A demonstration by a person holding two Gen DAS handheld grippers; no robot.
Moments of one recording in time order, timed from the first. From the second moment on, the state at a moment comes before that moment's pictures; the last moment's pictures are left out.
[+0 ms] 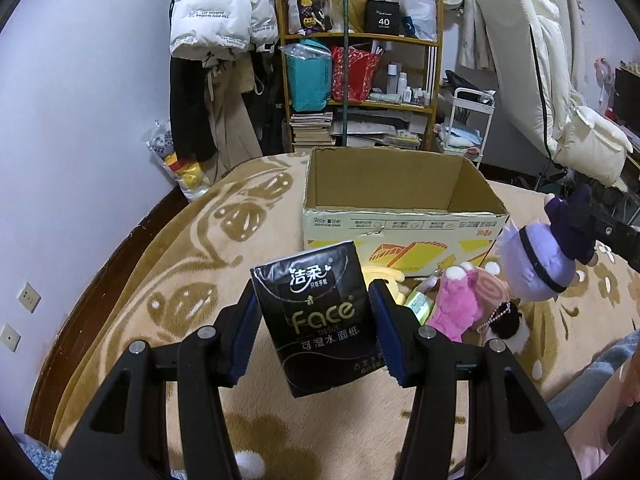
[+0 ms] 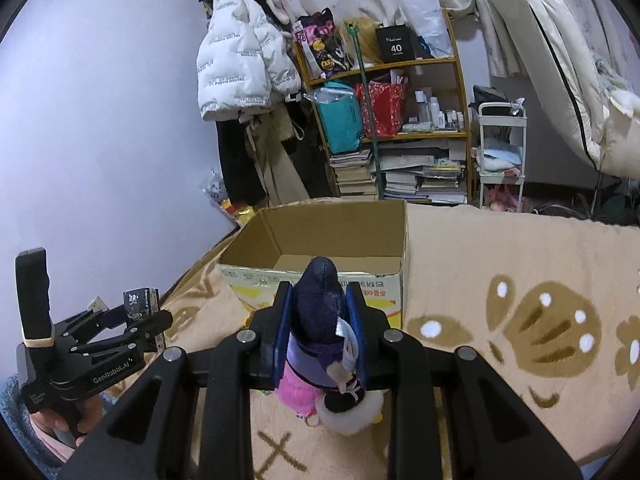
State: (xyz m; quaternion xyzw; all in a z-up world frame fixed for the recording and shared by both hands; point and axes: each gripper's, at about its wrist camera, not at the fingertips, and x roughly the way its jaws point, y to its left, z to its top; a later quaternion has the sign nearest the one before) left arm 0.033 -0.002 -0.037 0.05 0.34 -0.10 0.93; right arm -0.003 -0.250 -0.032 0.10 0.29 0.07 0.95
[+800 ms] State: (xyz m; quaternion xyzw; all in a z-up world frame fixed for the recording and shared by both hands) left arm 0.040 -0.004 0.009 0.05 0.28 -0.10 0.95; right arm 0.011 -0.273 0.045 0.05 0.29 0.04 0.96
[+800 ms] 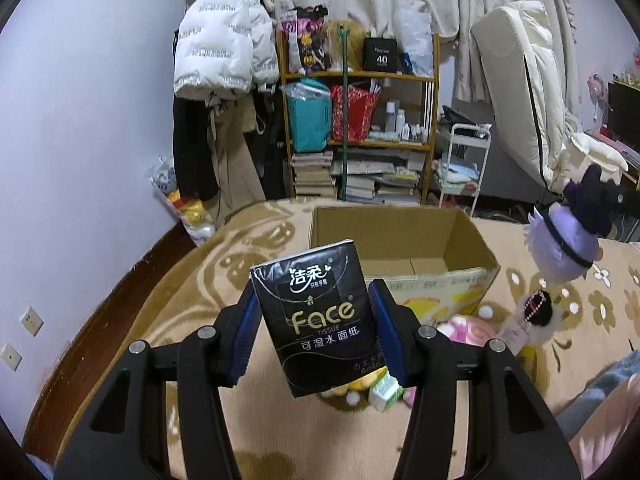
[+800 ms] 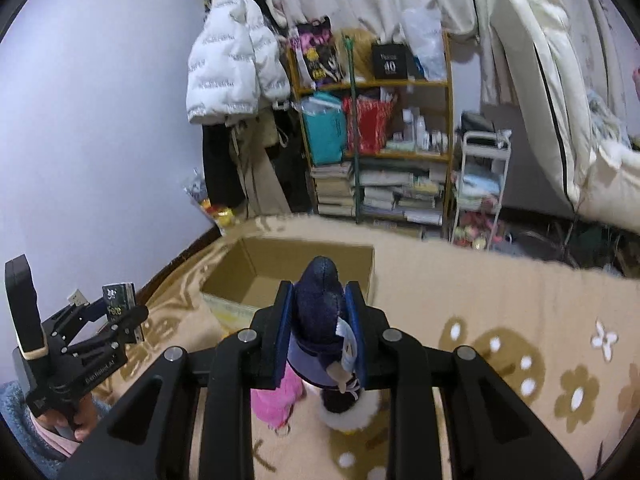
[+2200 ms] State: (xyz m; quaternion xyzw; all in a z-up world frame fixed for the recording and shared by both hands) left arm 0.189 -0.072 -0.048 0.07 0.34 -0.12 0.93; right arm 0.152 -0.272 -0.033 0.11 0.34 0.07 0.93
